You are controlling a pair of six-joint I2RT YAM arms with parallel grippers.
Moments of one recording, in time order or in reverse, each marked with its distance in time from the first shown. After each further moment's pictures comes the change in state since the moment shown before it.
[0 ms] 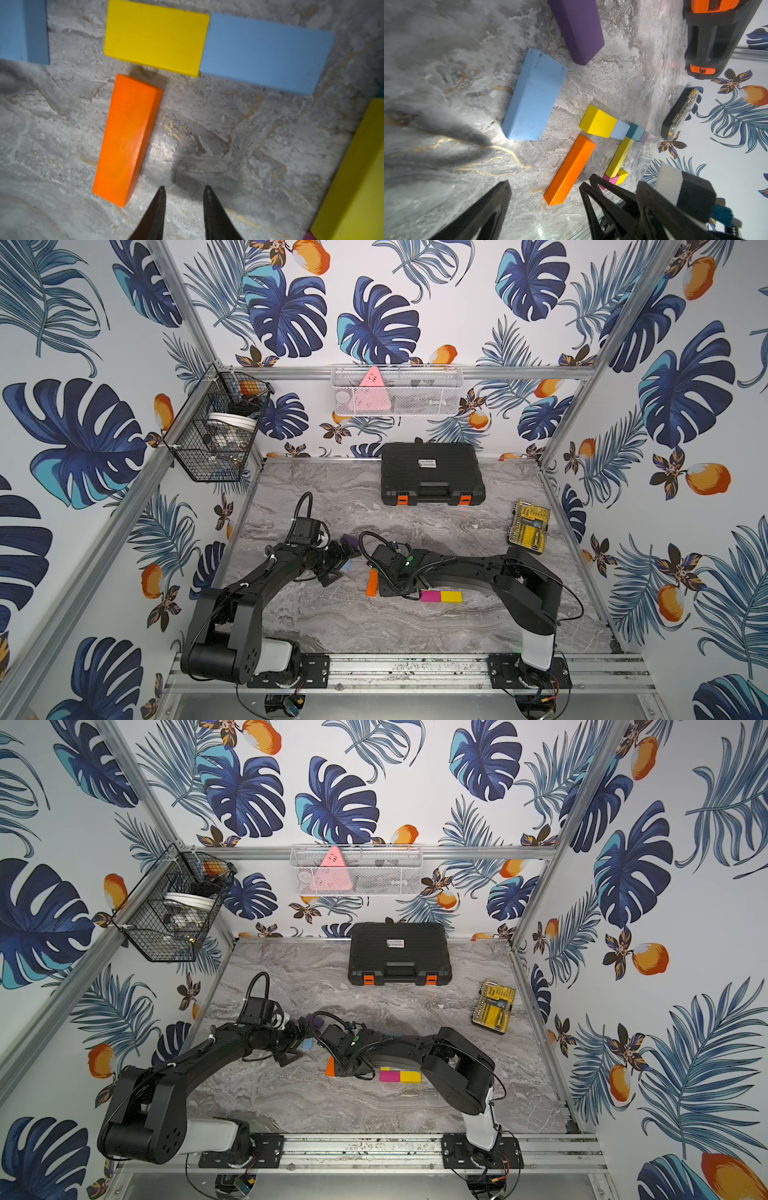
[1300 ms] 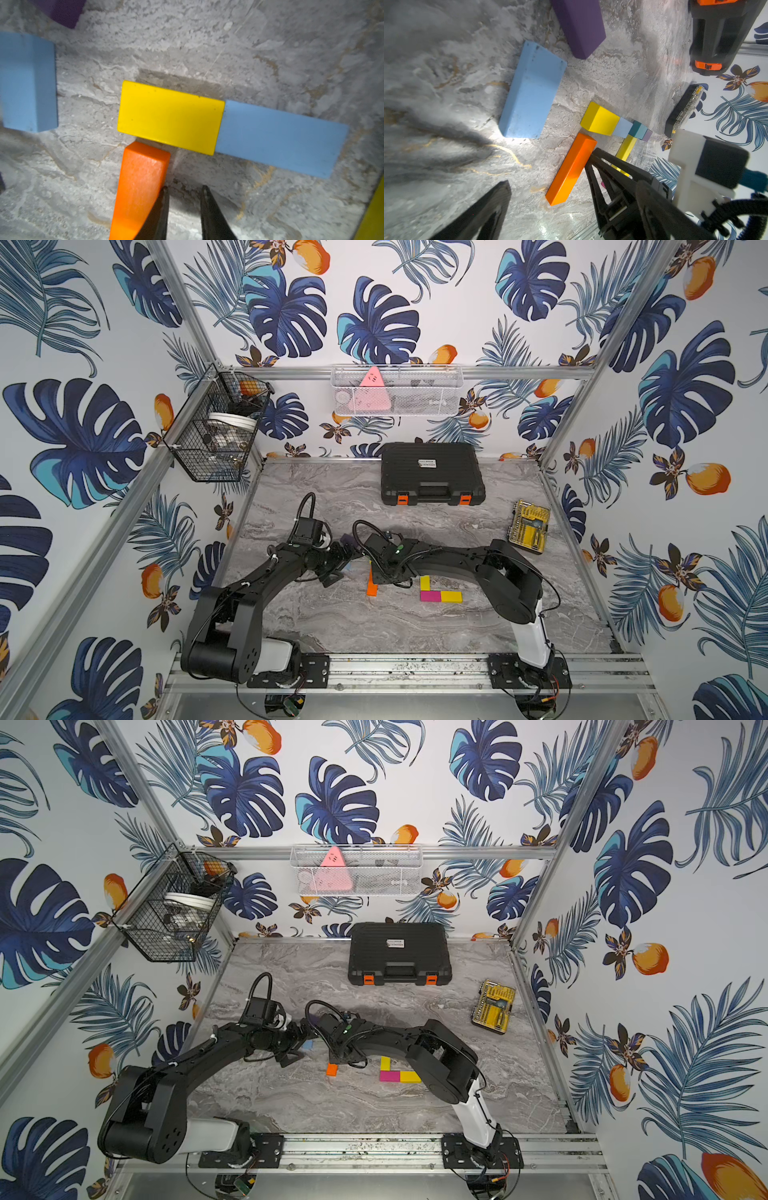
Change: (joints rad) left arm -0.018 0.005 0.000 -0.001 -0.008 0.000; right arm -0.050 0.118 0.139 -0.011 0.015 -0.032
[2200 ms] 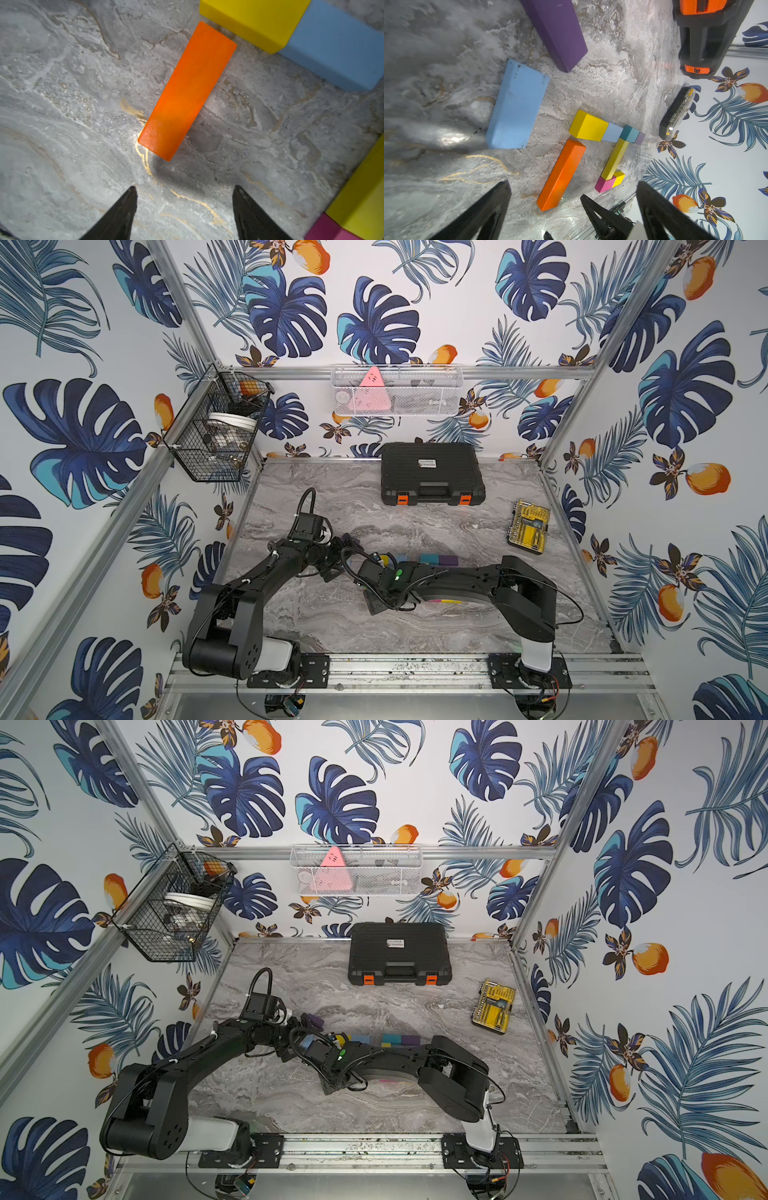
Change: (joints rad) left arm 0.000 0.018 0.045 0.003 -0.003 -0.004; right arm 0.175 -0.117 -0.103 -0.050 0.041 -0.131
